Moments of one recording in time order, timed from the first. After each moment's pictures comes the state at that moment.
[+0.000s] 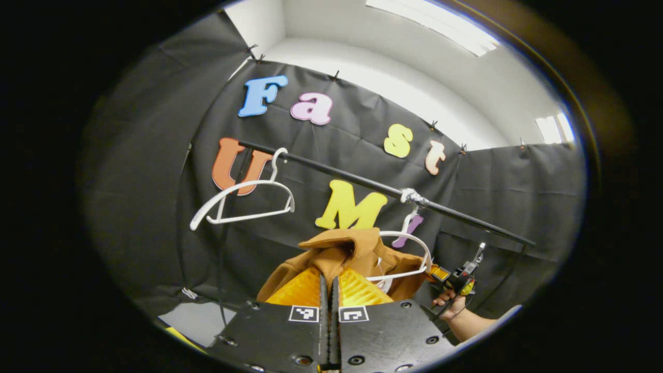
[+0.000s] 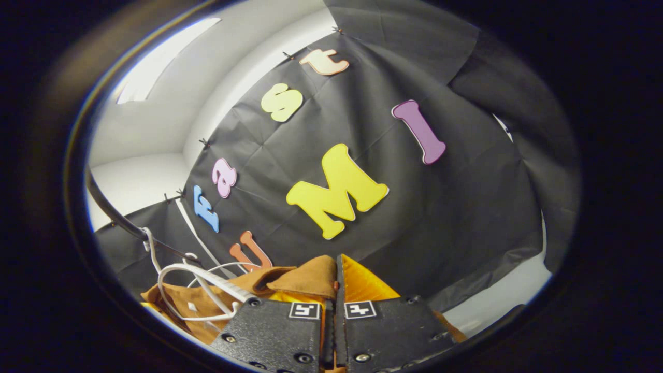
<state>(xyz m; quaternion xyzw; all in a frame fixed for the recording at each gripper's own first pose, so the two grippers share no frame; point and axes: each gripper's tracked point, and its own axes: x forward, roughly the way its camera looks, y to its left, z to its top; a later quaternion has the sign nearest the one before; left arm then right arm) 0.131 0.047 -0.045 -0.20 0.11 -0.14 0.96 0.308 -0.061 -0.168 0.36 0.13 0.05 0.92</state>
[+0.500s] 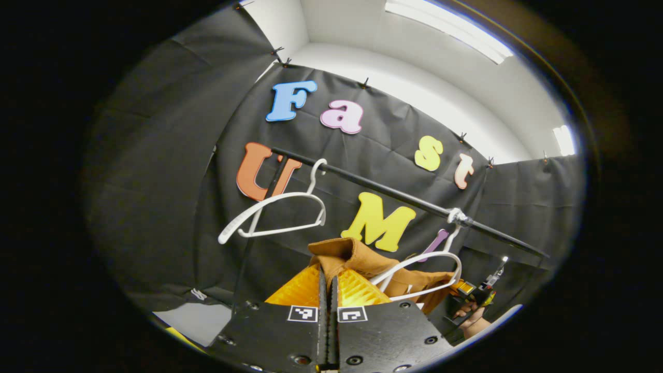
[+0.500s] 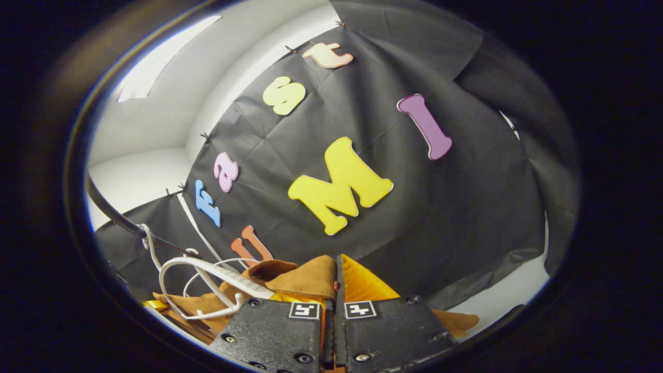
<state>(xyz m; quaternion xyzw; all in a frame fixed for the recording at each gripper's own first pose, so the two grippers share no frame) 0.167 0.103 -0.072 -0.26 0.12 -0.07 0.96 0.321 -0.049 -0.177 0.36 0.15 0.08 0.92</state>
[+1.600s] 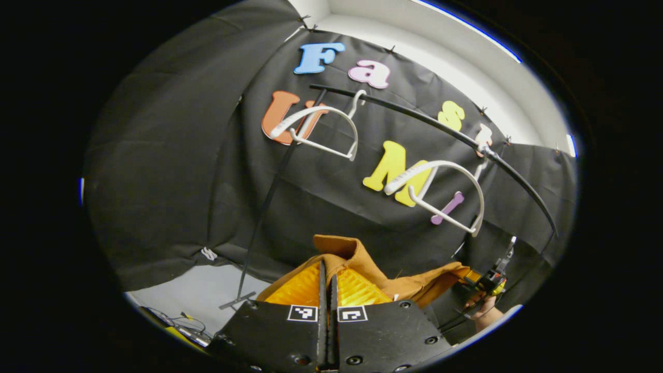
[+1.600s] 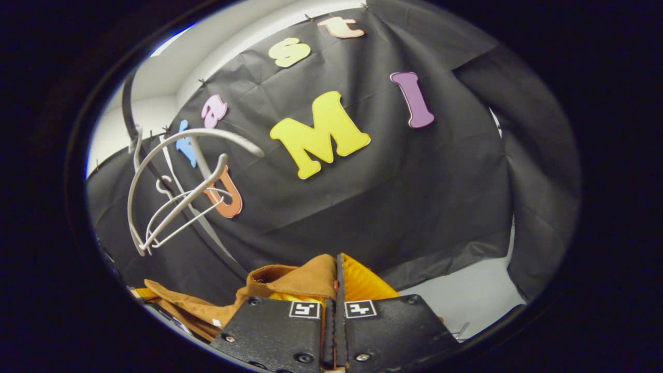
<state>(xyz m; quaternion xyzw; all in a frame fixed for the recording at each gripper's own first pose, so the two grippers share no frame) 0.096 0.089 -0.185 -0.24 0.24 -0.09 0.94 0.218 -0.021 -0.267 0.24 0.26 0.04 0.93</state>
